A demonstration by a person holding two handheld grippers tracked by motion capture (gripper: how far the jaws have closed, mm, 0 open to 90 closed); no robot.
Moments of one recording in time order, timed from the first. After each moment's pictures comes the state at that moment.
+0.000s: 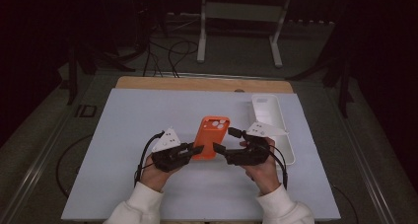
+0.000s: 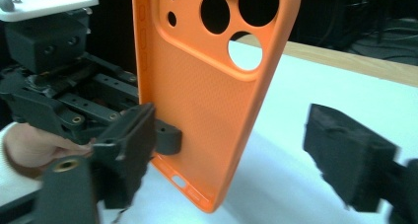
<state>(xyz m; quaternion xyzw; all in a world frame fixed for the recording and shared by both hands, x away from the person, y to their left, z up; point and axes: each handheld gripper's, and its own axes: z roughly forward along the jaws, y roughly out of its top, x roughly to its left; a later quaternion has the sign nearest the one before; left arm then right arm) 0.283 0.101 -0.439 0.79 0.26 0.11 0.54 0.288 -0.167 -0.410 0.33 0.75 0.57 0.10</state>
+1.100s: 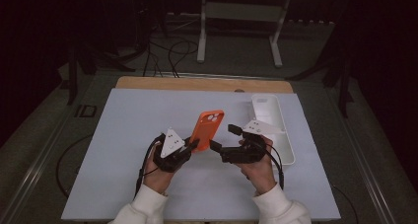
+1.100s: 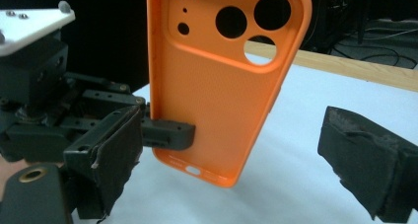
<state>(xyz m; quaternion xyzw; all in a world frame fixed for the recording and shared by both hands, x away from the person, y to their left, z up) 0.274 0.089 -0.438 0.78 0.32 0.23 0.49 0.288 -0.155 -0.404 0.36 0.74 0.57 0.11</state>
